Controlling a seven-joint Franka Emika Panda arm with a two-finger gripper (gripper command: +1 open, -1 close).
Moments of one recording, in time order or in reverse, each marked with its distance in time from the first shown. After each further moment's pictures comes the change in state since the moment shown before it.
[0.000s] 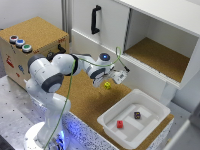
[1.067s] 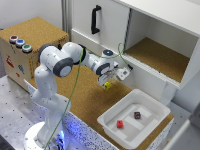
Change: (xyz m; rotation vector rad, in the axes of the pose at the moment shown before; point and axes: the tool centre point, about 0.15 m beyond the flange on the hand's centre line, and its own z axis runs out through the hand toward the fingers) arm -0.021 0.036 0.039 0.101 -0.115 0.043
